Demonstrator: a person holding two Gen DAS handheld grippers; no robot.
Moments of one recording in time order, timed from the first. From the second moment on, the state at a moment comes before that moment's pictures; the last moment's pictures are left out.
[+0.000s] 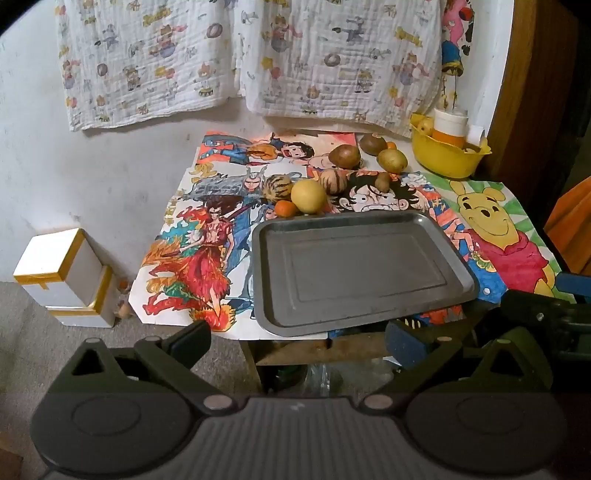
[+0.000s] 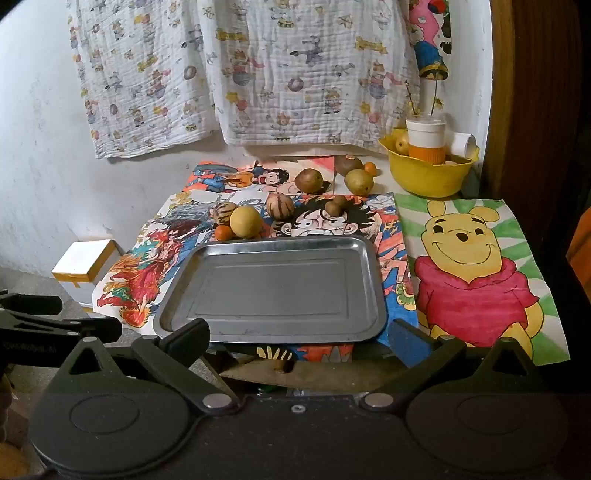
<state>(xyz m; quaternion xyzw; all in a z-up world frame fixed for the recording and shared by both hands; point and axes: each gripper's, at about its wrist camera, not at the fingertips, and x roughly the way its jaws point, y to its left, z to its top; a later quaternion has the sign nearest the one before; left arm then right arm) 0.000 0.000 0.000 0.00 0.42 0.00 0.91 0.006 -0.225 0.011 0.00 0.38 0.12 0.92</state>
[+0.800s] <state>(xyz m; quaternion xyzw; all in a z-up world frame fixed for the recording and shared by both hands) 0.000 -0.001 -0.003 0.00 0.43 0.00 0.90 0.008 -0.230 0.011 0.01 0.38 0.12 0.92</state>
